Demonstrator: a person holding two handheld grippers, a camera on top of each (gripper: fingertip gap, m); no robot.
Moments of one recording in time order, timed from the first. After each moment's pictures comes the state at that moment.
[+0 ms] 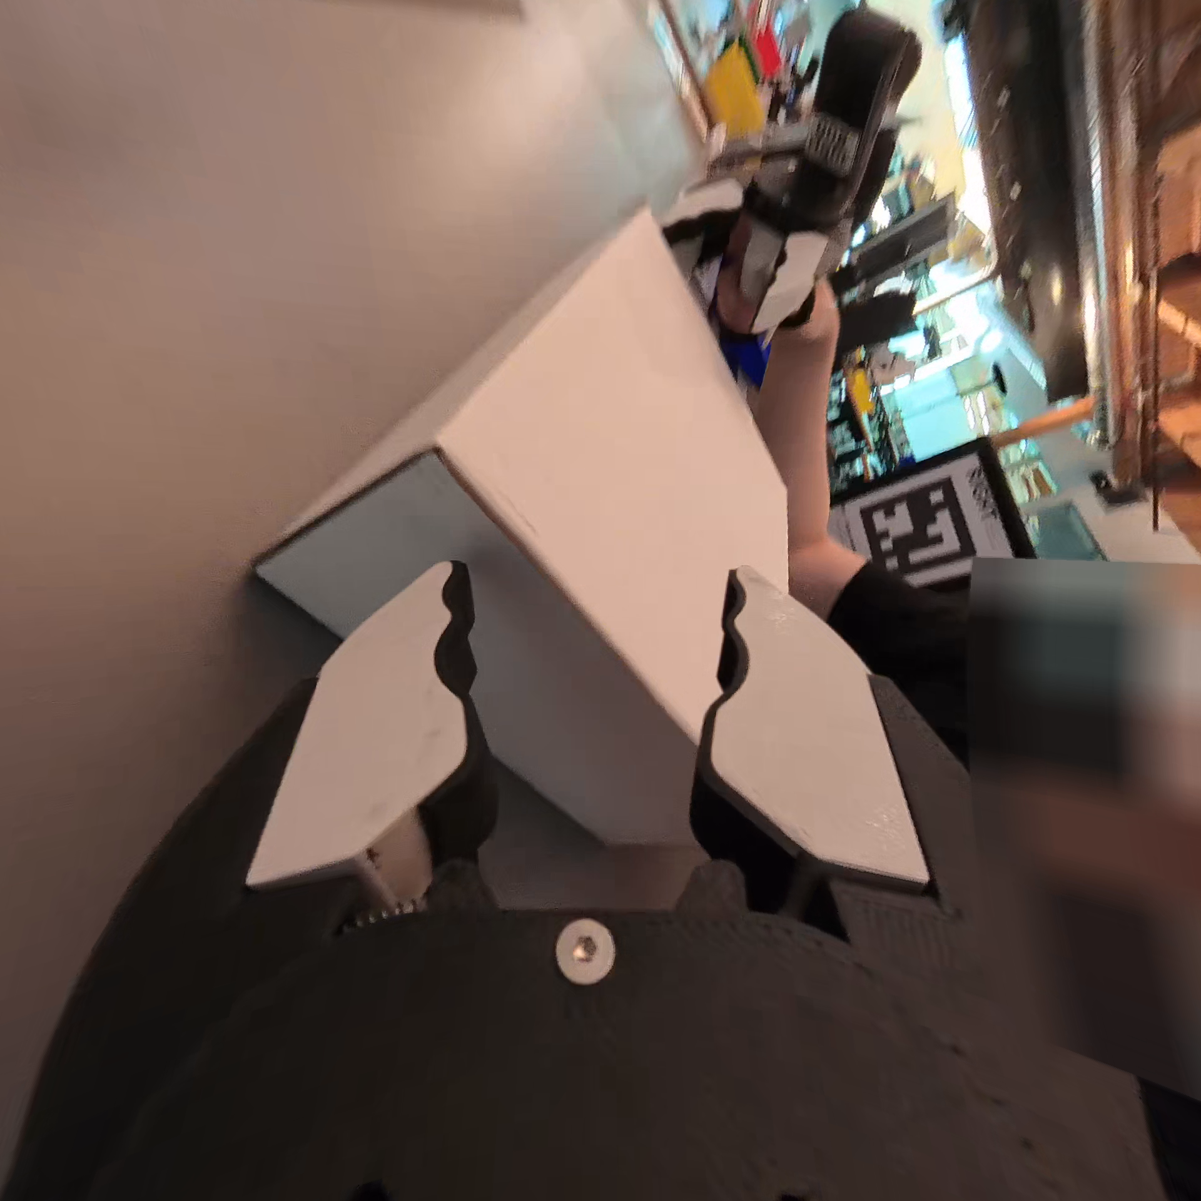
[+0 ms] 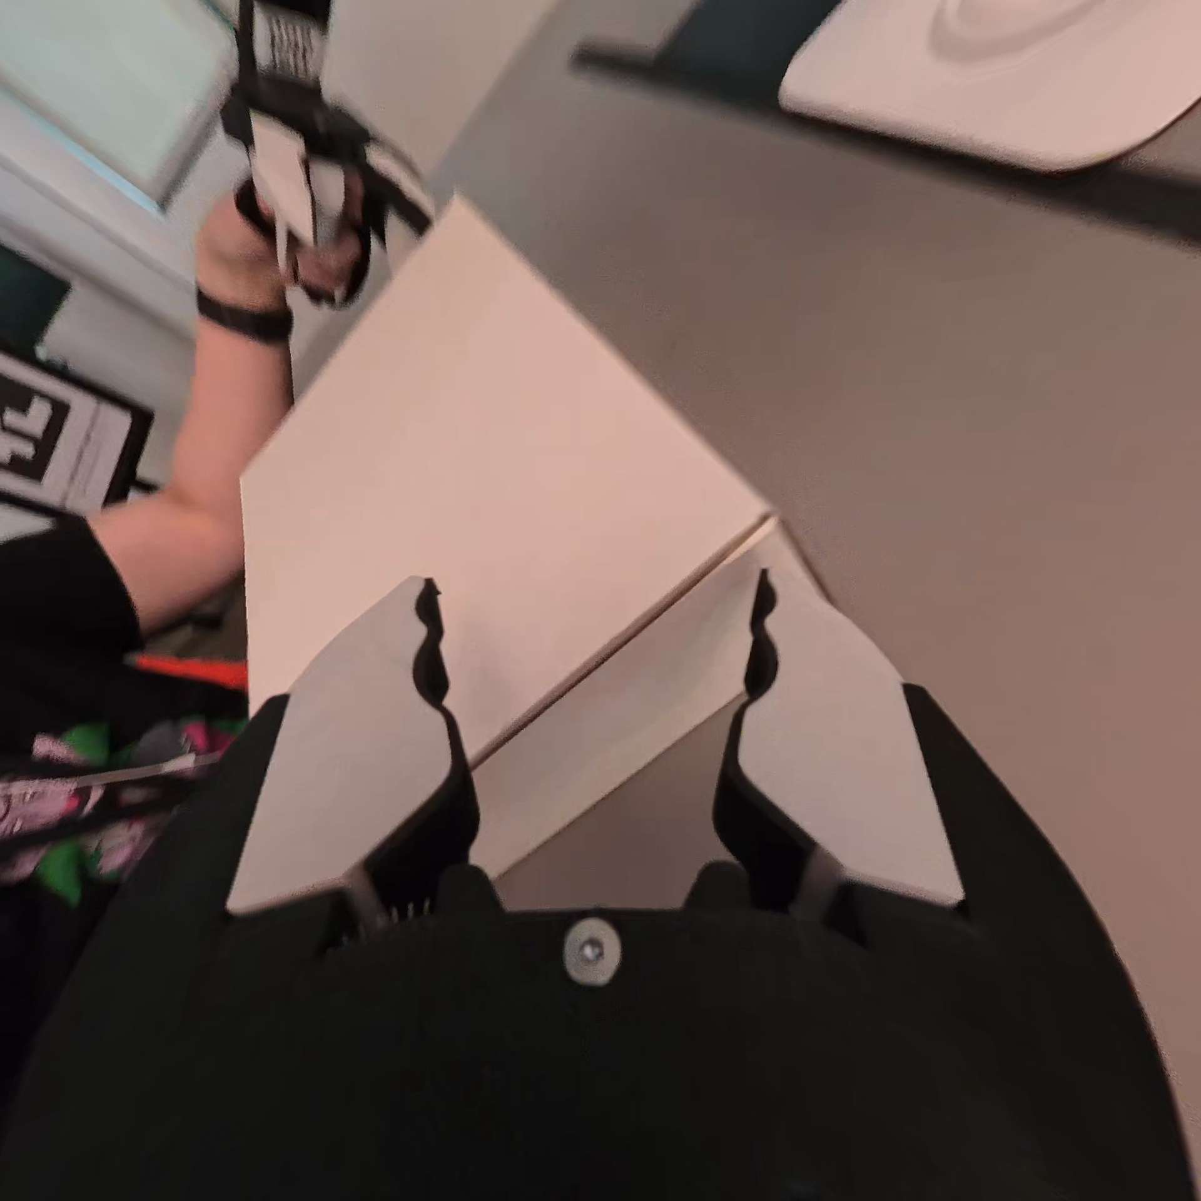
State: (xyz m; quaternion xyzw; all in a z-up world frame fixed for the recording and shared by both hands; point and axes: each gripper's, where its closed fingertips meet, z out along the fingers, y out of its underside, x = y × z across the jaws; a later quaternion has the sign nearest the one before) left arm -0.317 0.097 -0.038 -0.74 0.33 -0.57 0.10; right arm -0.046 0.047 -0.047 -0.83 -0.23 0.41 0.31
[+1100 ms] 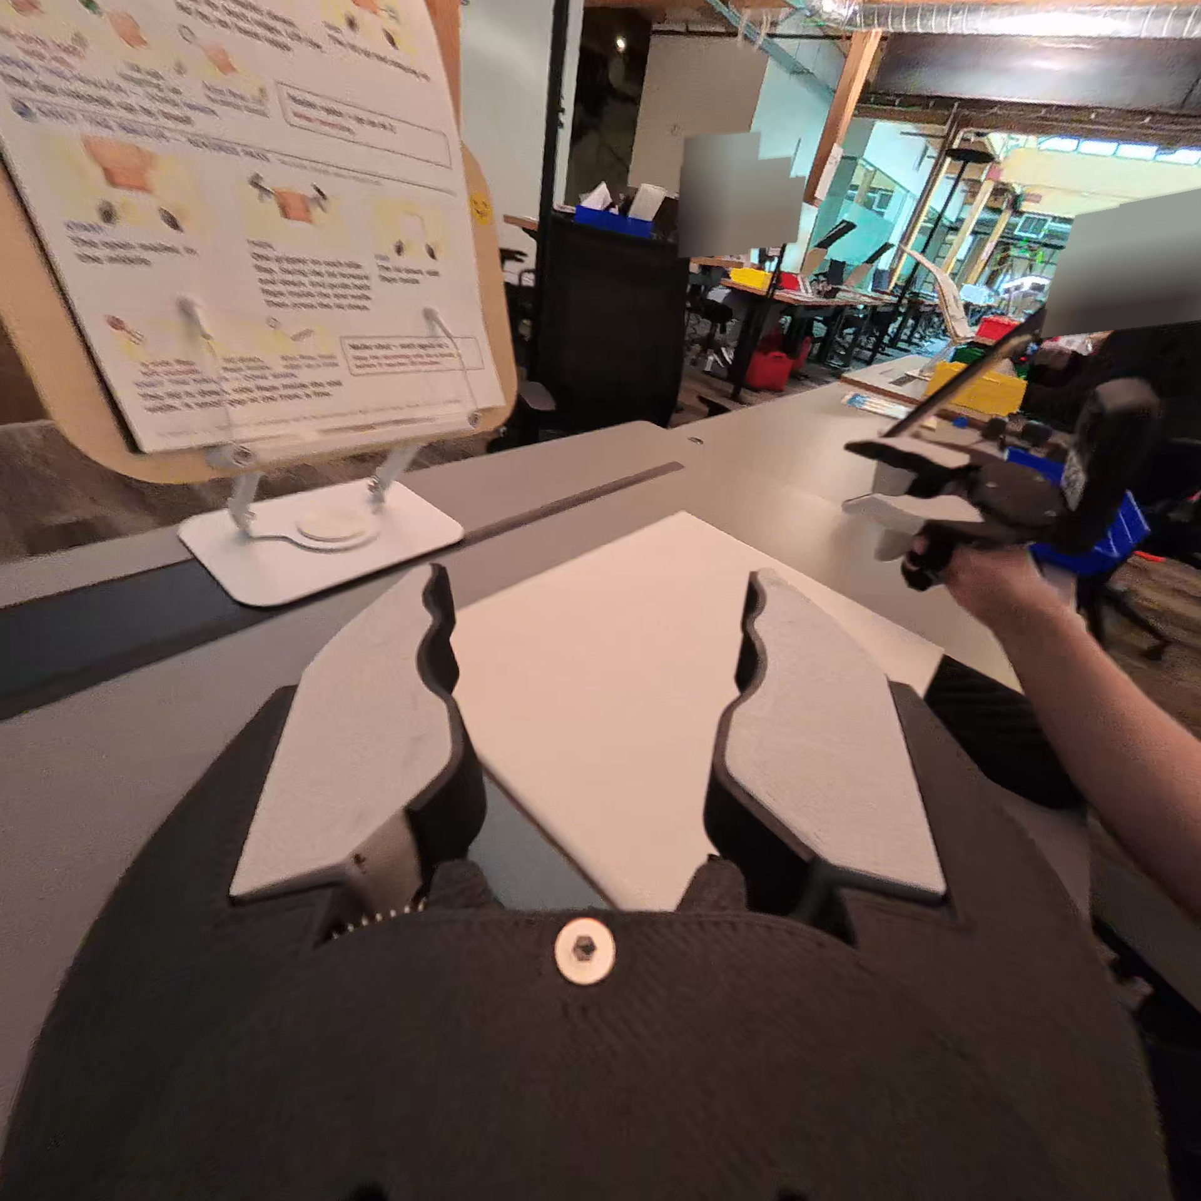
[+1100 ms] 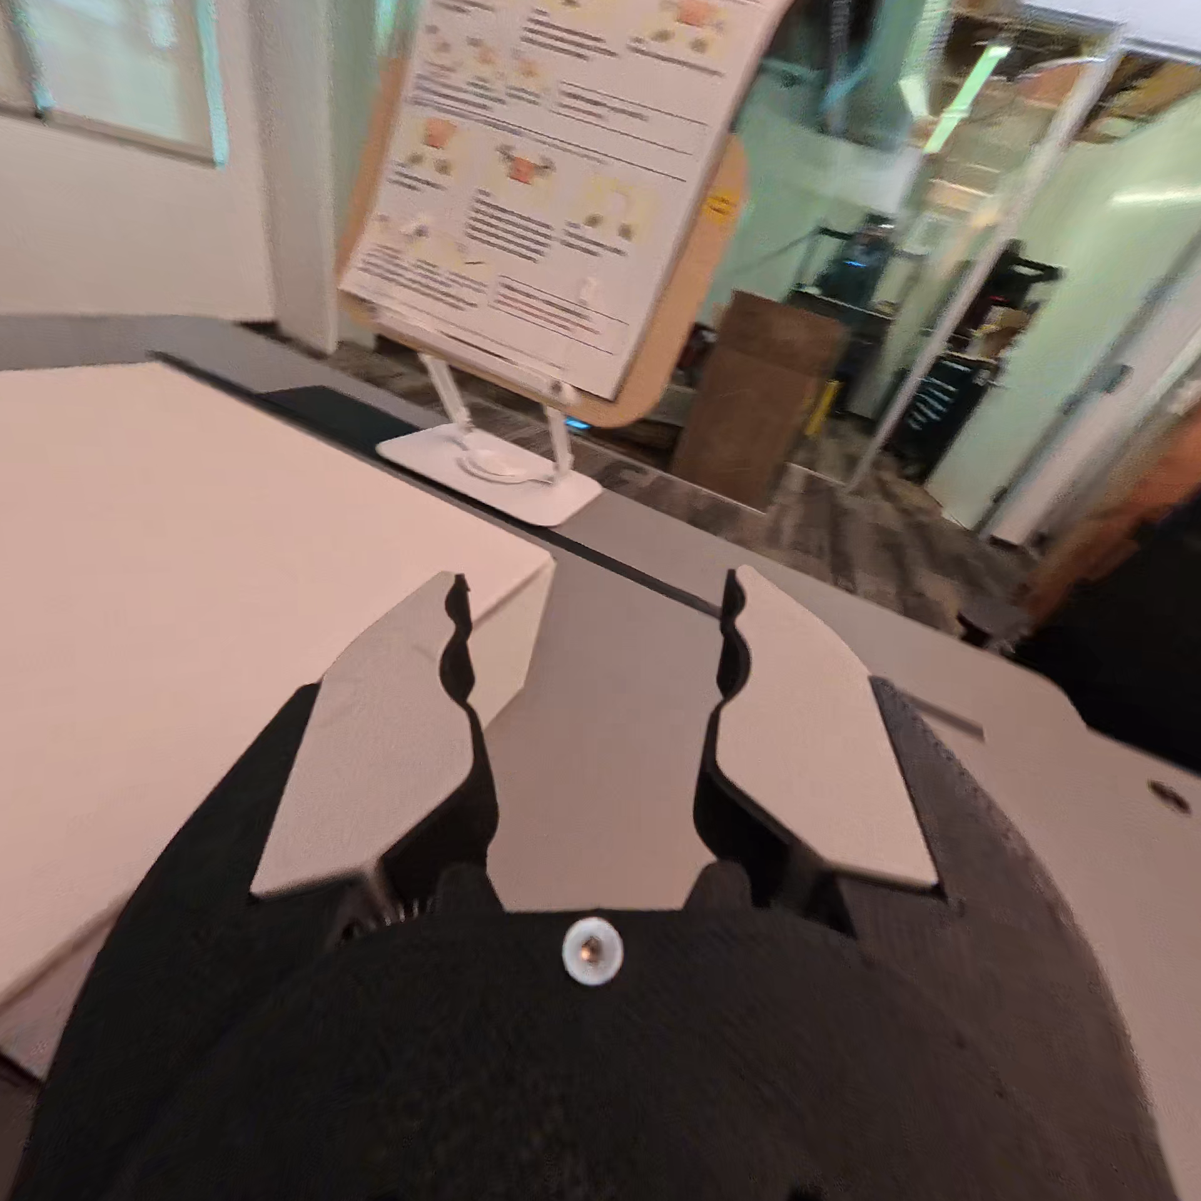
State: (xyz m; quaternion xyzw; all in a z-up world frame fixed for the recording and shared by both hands) left arm -0.317 0.023 0.072 -0.66 0.32 -0.39 0.55; right arm 0.017 -0.025 0.013 -0.70 -0.16 -0.03 0.70
